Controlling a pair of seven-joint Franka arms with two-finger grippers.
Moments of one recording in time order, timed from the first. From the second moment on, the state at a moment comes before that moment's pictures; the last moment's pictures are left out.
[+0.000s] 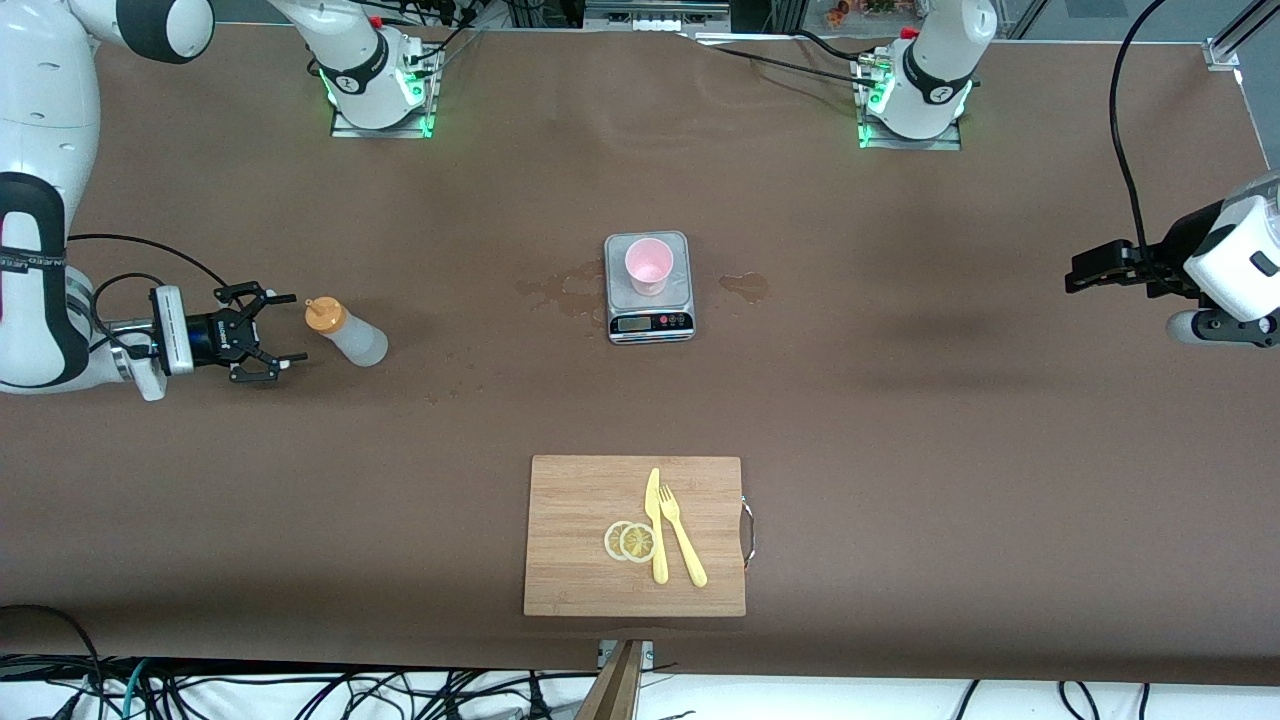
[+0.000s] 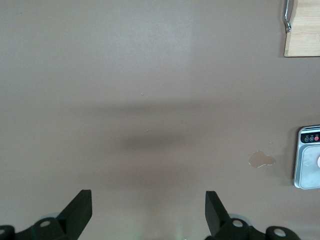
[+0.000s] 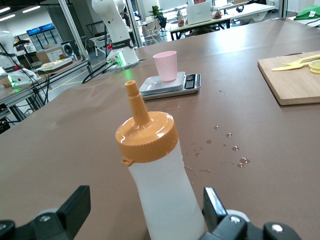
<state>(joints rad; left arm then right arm) 0.03 0.18 -0.01 -1.46 -0.04 1.47 0.02 -0.10 0.78 -0.35 -1.62 0.94 1.29 -2.45</state>
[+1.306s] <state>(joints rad) 0.02 0.18 -0.03 -1.46 -0.04 1.47 0.02 -0.08 0.93 -0.26 -1.57 1.05 1.34 -2.57</state>
